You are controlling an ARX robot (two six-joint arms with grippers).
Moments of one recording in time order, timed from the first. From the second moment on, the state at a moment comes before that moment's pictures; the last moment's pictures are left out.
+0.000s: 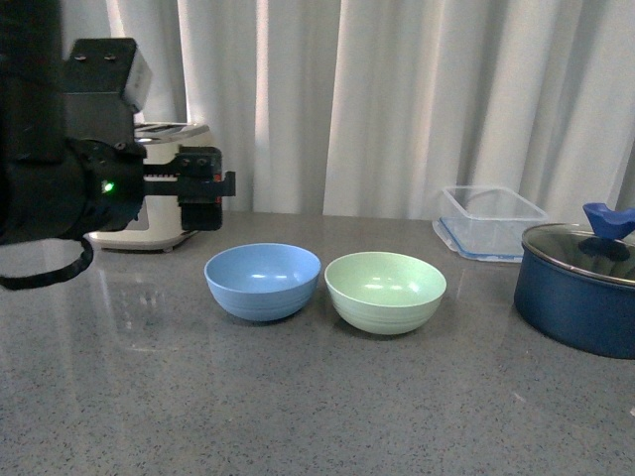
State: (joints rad) left arm -0.21 1.70 0.96 0.65 -0.20 -0.02; right arm 0.00 0.00 0.01 0.00 0.00 0.00
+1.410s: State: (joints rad) left arm 0.00 0.82 0.03 0.78 0.00 0.00; right arm 0.00 0.00 0.01 0.00 0.00 0.00
